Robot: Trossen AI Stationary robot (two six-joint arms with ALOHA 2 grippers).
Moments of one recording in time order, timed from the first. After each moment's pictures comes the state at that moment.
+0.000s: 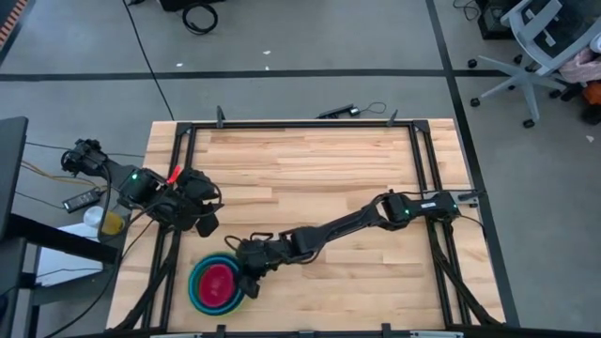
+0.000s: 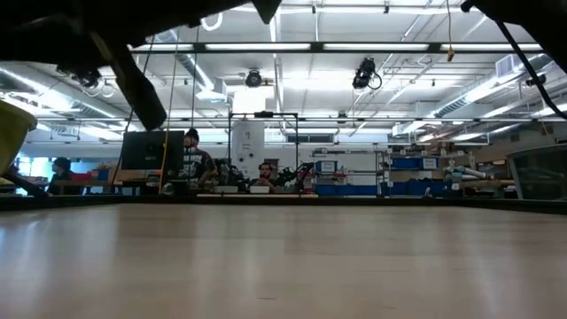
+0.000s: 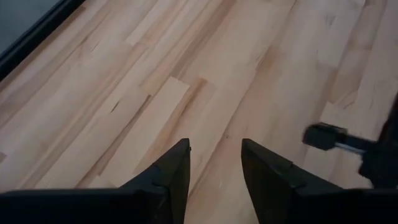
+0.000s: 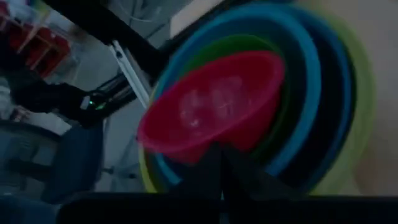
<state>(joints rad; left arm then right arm) -0.51 0.95 1.09 -1.22 -0.56 -0.93 0.29 2.50 2.15 -0.17 -0.10 0.73</state>
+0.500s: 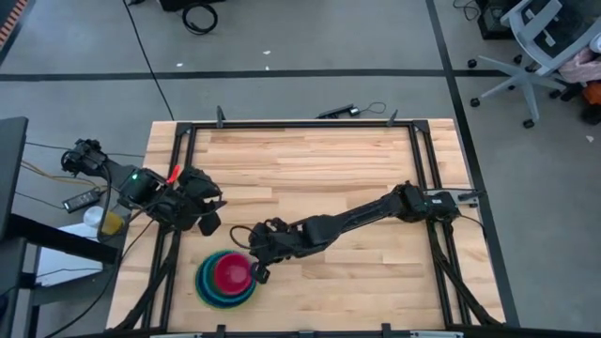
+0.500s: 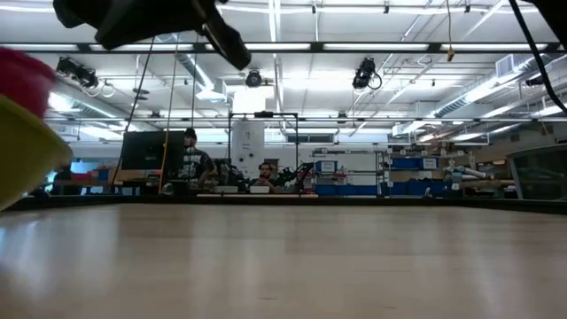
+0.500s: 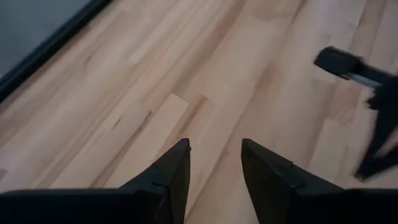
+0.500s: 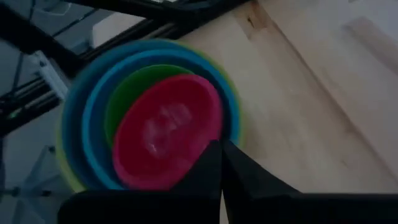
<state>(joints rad) -0.51 0.96 1.09 -1.18 -0.62 -0.91 0.29 2.33 2.12 -0.55 0.19 0.71</state>
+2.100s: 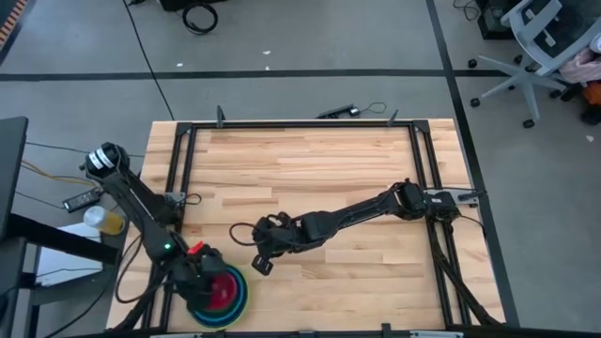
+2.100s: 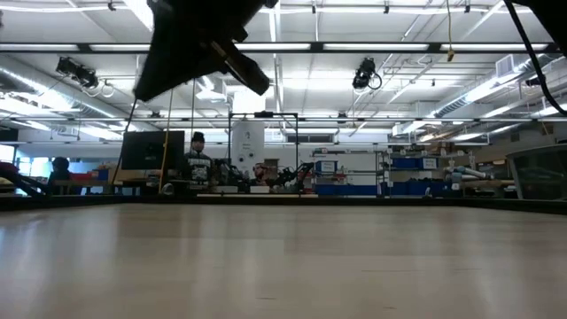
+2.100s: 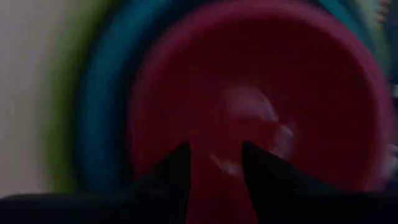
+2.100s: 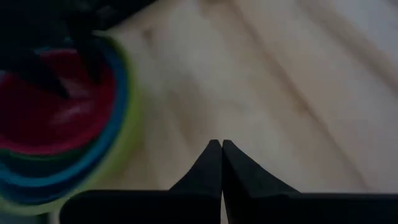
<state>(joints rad) -0.93 1.30 0.74 -0.51 -0.05 -1.17 0.26 2.31 2.07 -0.61 0.20 0.71</state>
